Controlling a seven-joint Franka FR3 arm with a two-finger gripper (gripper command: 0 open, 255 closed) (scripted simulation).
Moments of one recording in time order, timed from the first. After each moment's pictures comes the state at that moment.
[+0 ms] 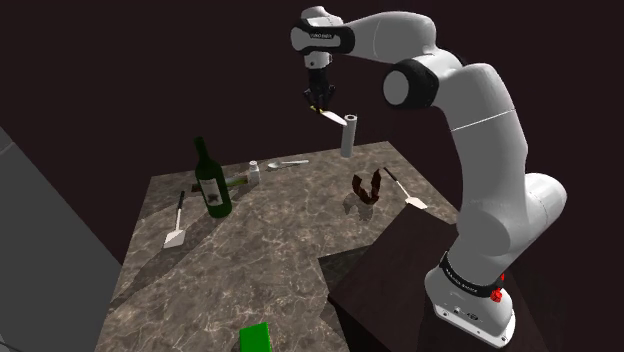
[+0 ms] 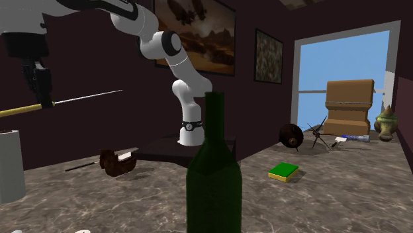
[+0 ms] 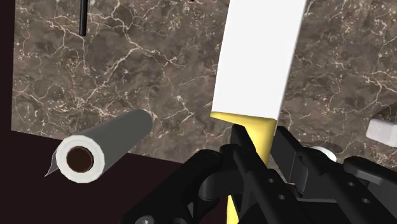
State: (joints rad) arm -0.28 0.75 0.03 -0.93 -0.06 1.50 0.16
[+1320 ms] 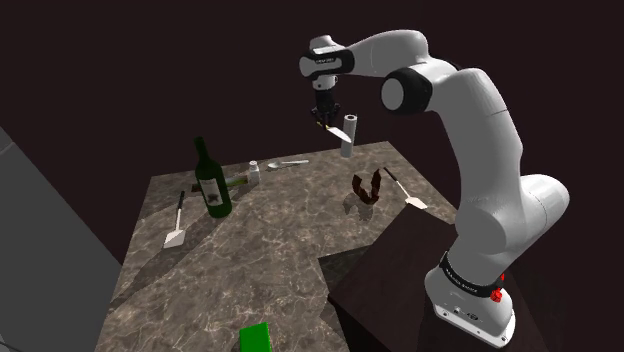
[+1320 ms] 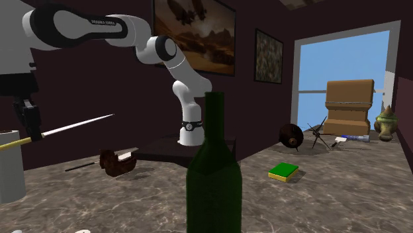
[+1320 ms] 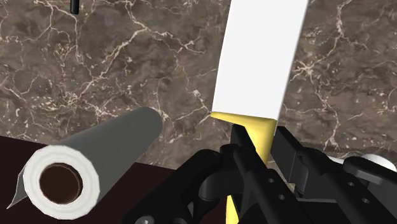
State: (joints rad) arm -0.34 0.82 0.02 -1.03 -0.06 1.67 0.11
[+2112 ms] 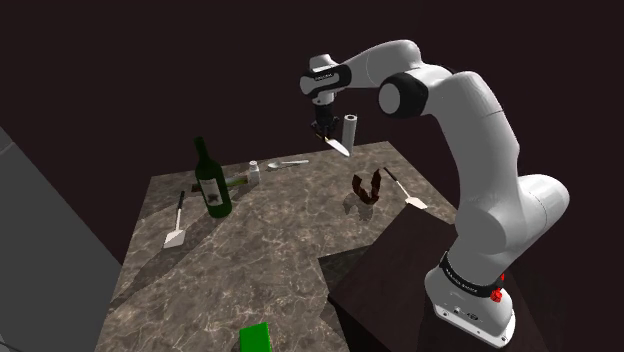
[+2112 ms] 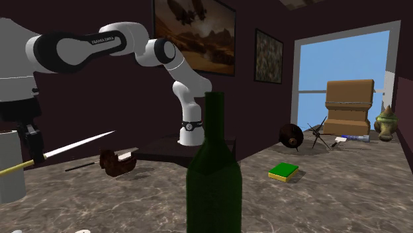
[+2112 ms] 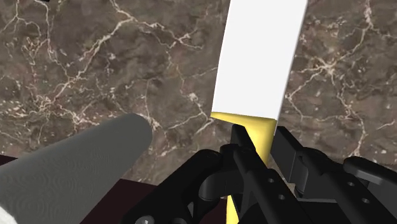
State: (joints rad) arm -0.34 0.87 0.02 -1.12 -0.06 1.80 0.12
